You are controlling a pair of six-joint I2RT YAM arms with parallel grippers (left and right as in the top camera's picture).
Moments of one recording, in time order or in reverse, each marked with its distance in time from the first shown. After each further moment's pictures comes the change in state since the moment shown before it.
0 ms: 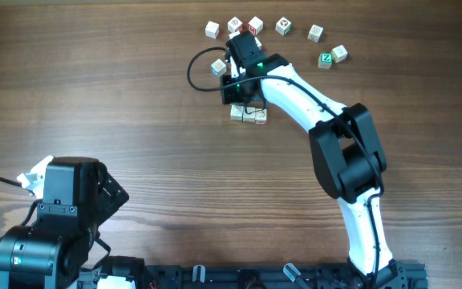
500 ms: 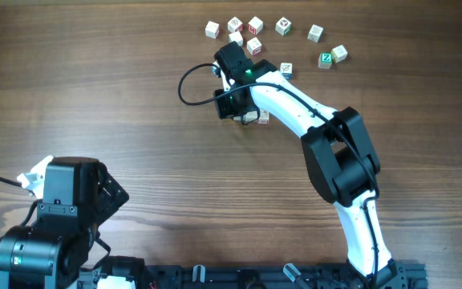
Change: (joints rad) left arm 0.000 0.000 0.000 0.000 0.000 0.000; right arm 0.050 0.000 0.000 -0.118 0.043 -0.053
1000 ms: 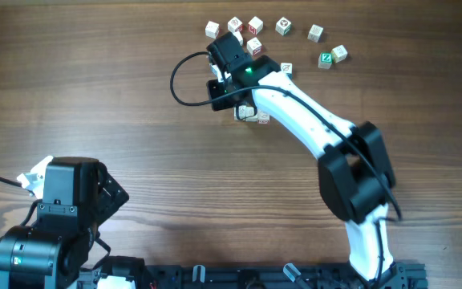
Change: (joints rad) left arm 0.000 0.000 0.000 -0.001 0.000 0.000; right arm 0.058 -0.178 0.002 -0.042 0.124 0.051
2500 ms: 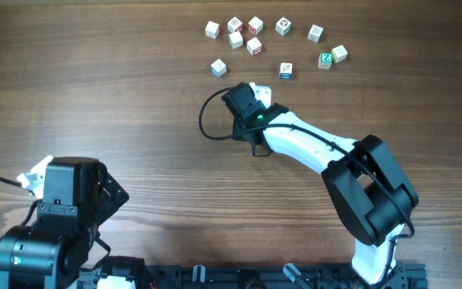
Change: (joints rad) left arm 0.000 0.000 0.000 0.001 0.000 0.000; right arm 0.026 -0.133 -0.532 0.333 0.256 0.322
